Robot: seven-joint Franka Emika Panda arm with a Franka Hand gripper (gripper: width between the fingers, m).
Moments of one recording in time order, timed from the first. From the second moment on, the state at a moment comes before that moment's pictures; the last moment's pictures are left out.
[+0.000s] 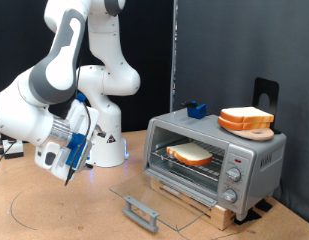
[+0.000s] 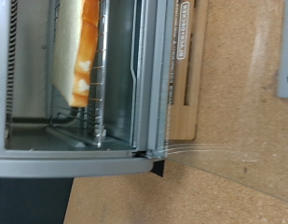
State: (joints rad) arm -0.56 0.19 -0.11 -2.22 0.61 1.52 -0.53
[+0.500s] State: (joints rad) arm -0.58 0.36 -0.11 -2.13 0.62 1.49 -0.47
